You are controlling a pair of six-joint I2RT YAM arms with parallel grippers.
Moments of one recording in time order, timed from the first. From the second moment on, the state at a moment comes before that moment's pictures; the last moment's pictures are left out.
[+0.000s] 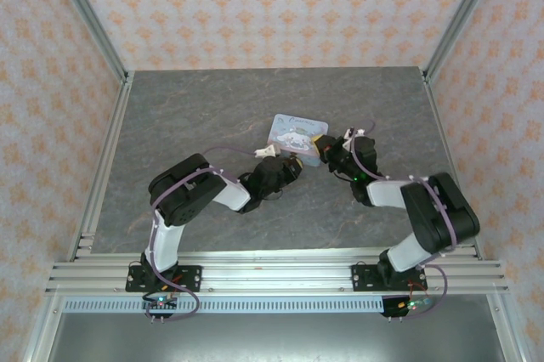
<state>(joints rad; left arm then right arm) -0.77 2.00 0.82 0.76 -0.08 -1.17 0.33 1.50 0.48 0.77 -0.35 1.37</state>
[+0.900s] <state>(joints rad) -0.63 1.83 0.80 0.60 0.37 -1.17 0.46 1.27 0.16 0.74 -0.32 1.34</state>
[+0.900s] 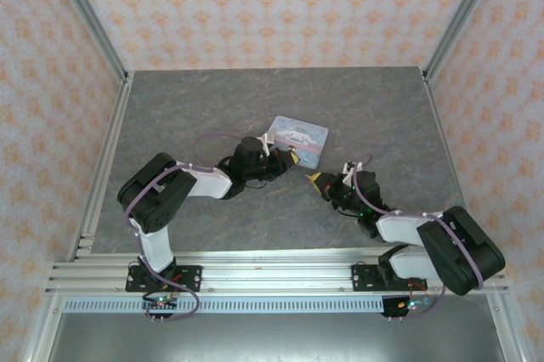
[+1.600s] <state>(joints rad) -0.62 1.83 0.80 0.69 0.45 -1.35 0.48 1.27 0.16 0.83 -0.23 1.40</state>
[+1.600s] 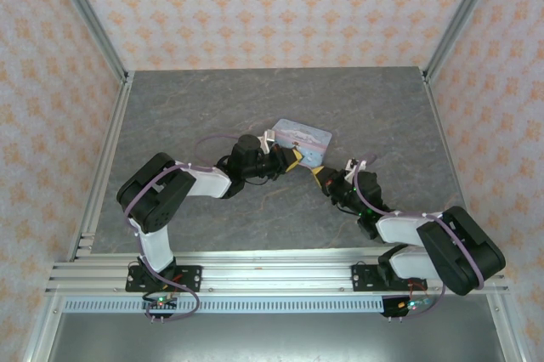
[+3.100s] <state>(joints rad) -0.62 1.83 0.80 0.71 0.45 -1.39 0.50 1.38 0.25 0.88 -0.20 1.44</state>
